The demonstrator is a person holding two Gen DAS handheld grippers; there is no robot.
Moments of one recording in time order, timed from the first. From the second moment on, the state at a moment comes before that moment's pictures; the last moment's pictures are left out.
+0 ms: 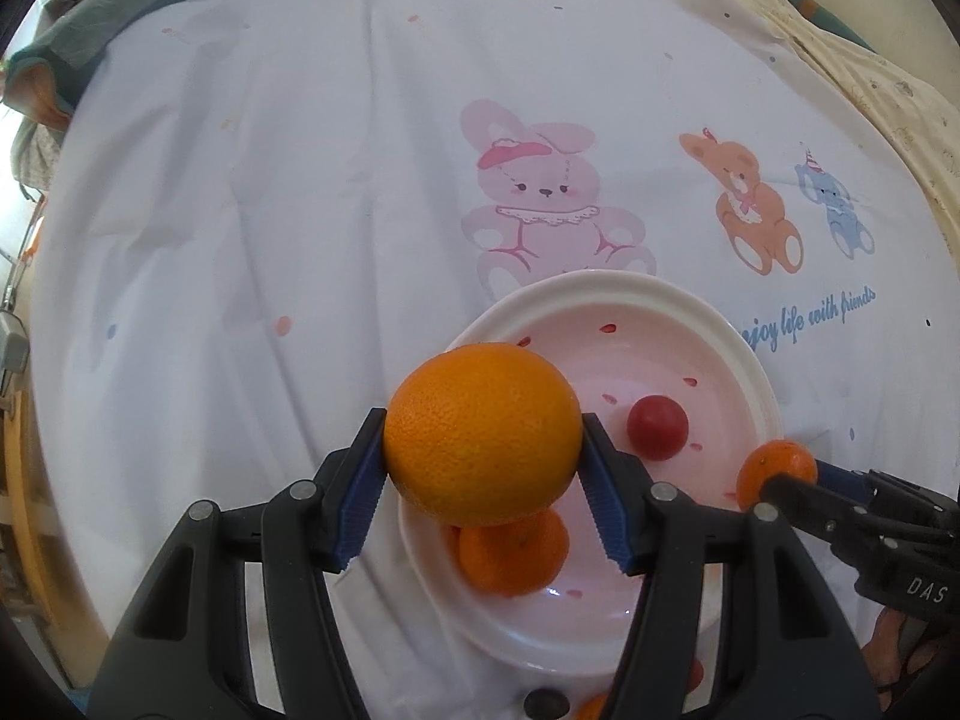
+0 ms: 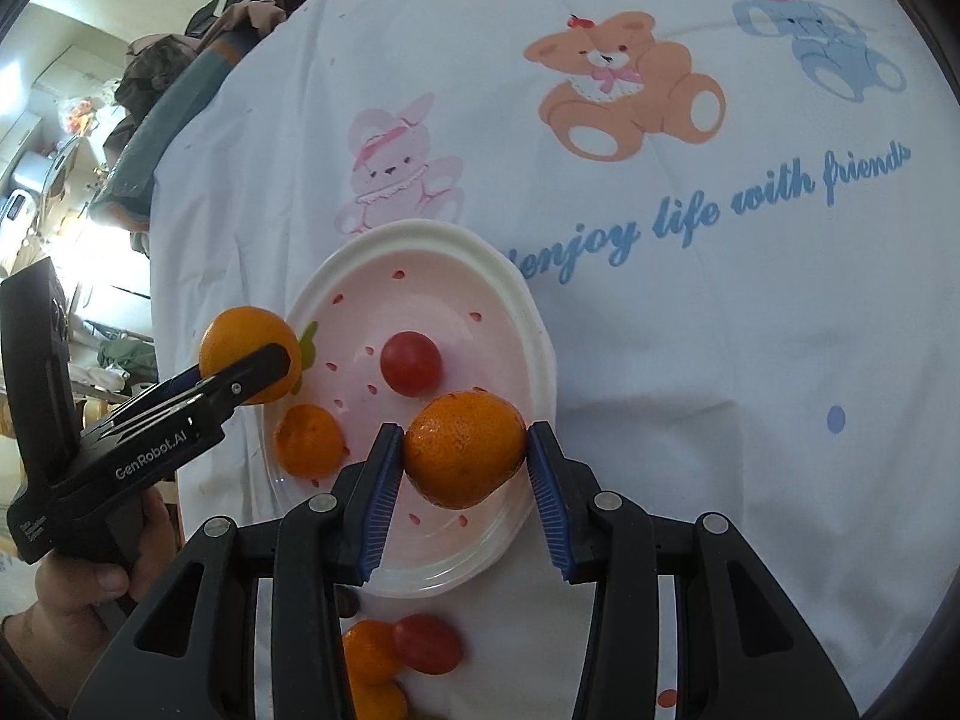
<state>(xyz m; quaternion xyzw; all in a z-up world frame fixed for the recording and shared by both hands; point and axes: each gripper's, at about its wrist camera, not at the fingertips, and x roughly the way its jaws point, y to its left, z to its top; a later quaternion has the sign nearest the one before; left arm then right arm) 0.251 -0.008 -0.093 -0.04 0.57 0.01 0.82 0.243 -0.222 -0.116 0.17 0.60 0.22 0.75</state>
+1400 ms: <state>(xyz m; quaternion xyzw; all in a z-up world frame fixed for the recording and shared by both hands) 0.173 -0.003 -0.005 0.01 0.48 0.02 0.88 0.204 -0.236 -0.029 0.18 0.50 0.24 0.81</state>
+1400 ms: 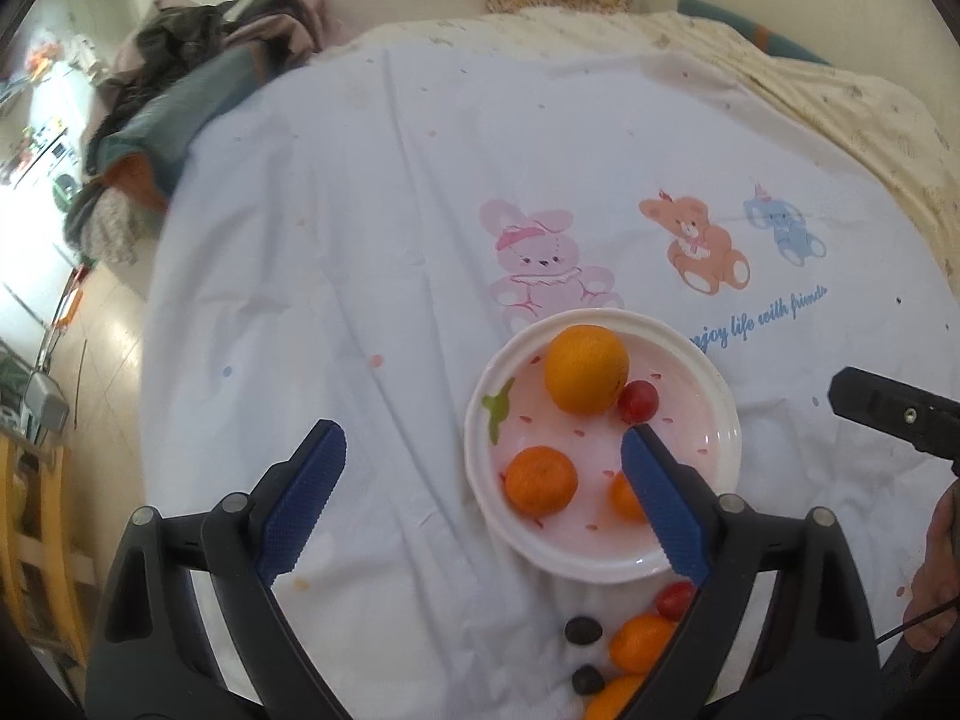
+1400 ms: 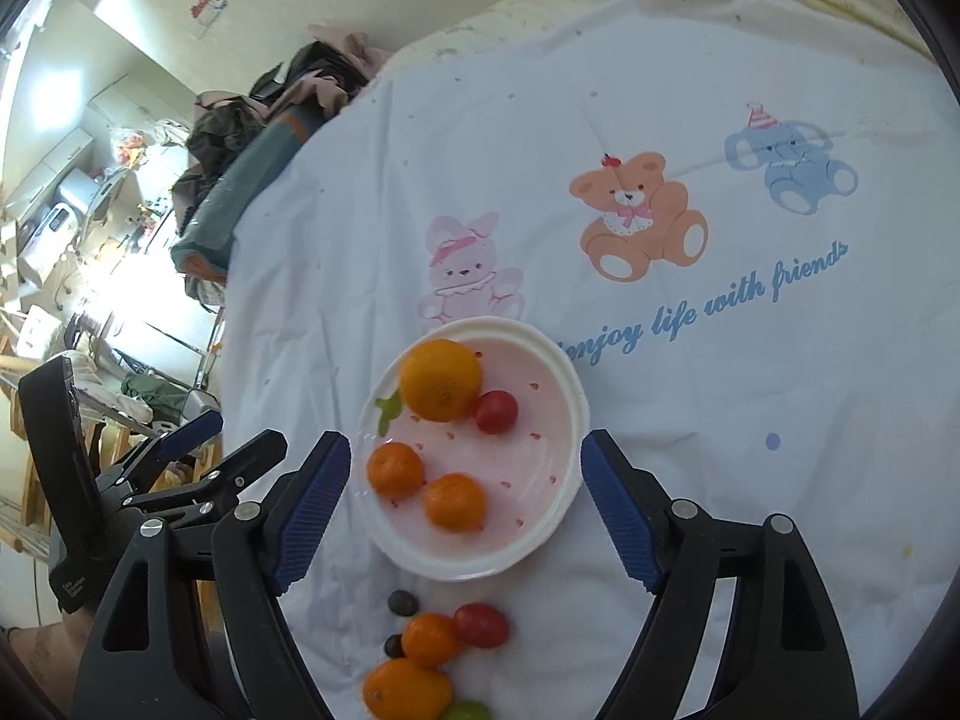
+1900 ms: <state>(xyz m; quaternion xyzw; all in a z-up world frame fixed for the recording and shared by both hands) 0.083 0.015 0.026 -0.03 0.45 0.04 0.89 0.131 -0.244 -0.001 0.15 0.47 0.22 0.84</state>
